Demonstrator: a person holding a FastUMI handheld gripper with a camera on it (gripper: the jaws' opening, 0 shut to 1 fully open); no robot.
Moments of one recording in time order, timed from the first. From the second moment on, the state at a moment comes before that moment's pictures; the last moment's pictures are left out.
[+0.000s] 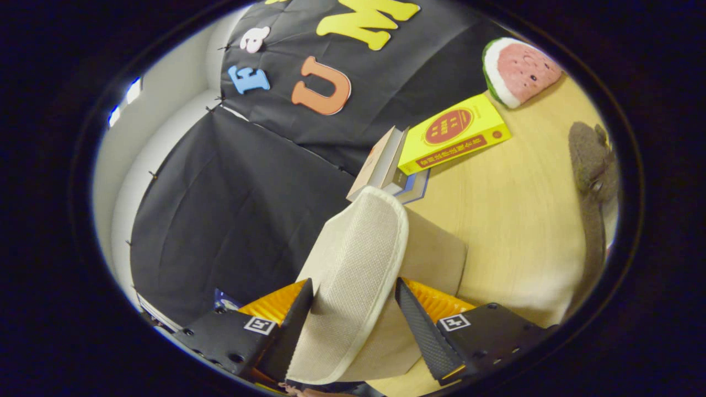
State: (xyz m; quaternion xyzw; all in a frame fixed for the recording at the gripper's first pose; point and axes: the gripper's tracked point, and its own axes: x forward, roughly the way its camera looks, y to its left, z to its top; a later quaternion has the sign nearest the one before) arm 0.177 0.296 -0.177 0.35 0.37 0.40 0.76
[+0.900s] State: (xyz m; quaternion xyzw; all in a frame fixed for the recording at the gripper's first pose) arm 0.157 0.272 -0.165 0.35 0.37 0.39 0.77
